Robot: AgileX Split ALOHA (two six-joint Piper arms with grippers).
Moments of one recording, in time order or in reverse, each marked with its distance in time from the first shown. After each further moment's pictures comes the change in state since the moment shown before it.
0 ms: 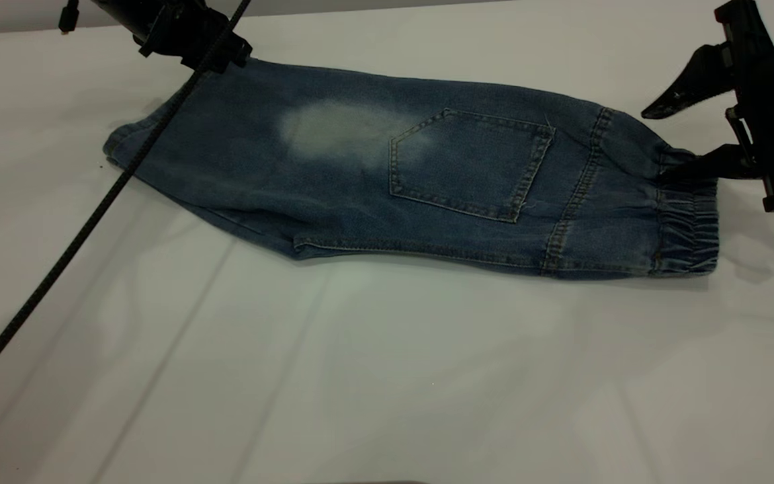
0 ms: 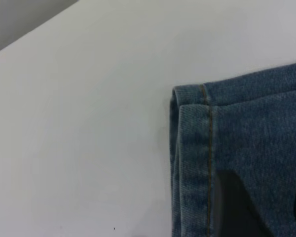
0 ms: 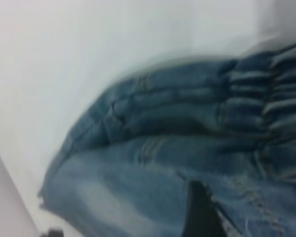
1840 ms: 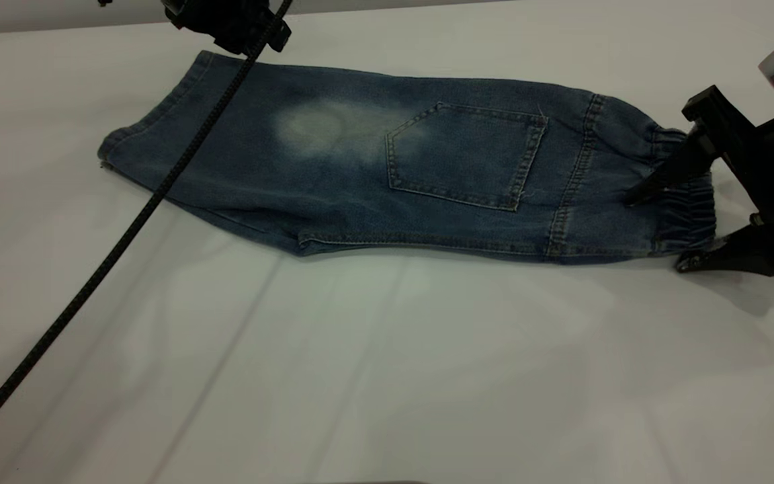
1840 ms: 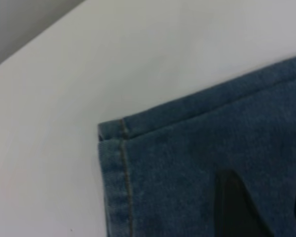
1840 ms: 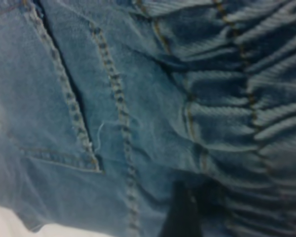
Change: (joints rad) left arm -0.114 -0.066 0.000 0.016 0.128 -0.006; right arm 0.000 0.043 0.119 -0.020 -0.001 -0.631
